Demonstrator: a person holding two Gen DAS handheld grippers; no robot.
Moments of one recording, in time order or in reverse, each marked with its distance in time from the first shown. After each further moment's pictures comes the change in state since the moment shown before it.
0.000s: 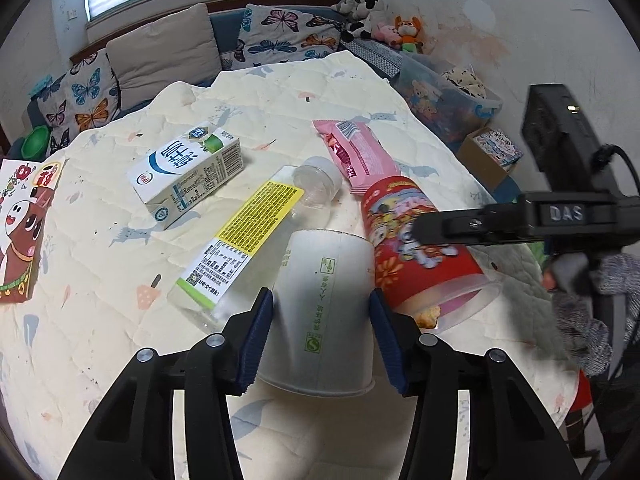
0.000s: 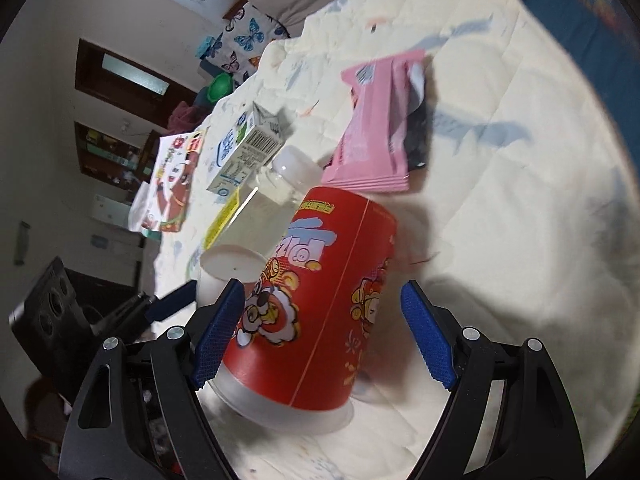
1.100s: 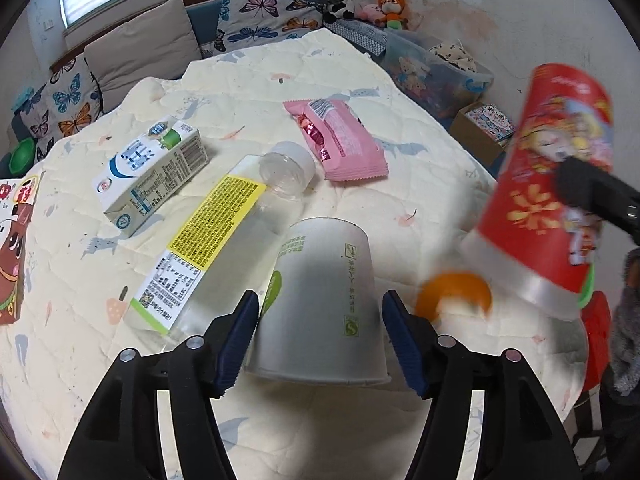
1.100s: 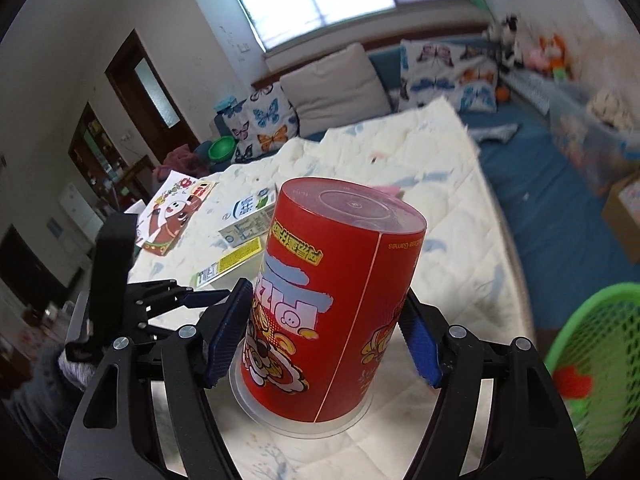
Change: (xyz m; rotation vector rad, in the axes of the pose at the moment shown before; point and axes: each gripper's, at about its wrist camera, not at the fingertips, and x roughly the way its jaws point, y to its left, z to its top) left arm 0.032 -0.019 0.008 0.060 0.070 -0.006; right arm -0.100 0.042 -0.061 -0.333 -0.414 -0.211
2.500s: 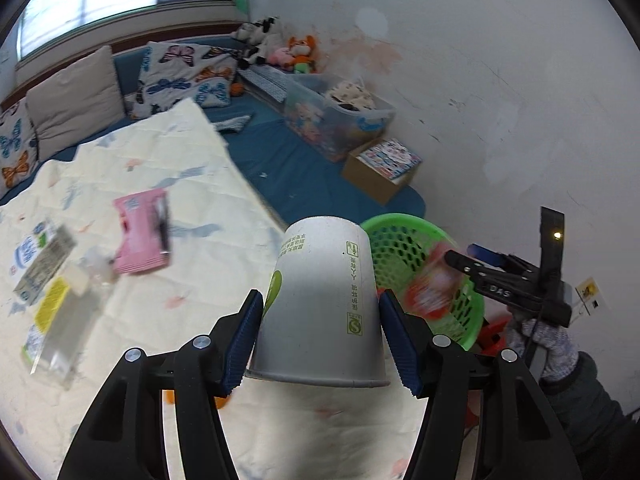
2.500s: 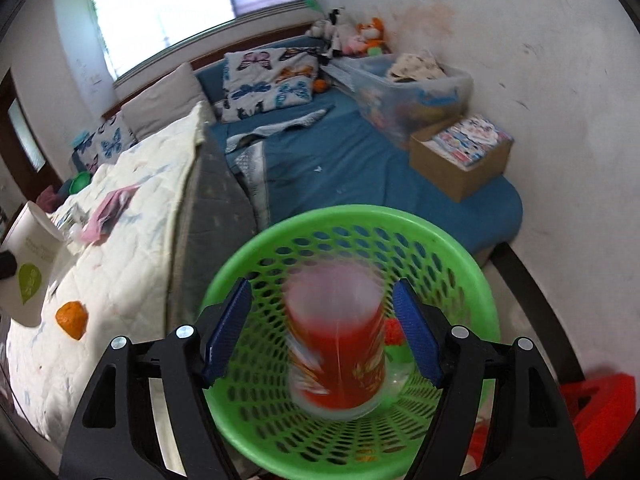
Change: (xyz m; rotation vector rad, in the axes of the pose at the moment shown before) left arm -0.054 -0.179 0.035 0.089 -0.152 -0.244; right arm -0.122 -0.214 -0.094 0.235 -0.031 -0.500
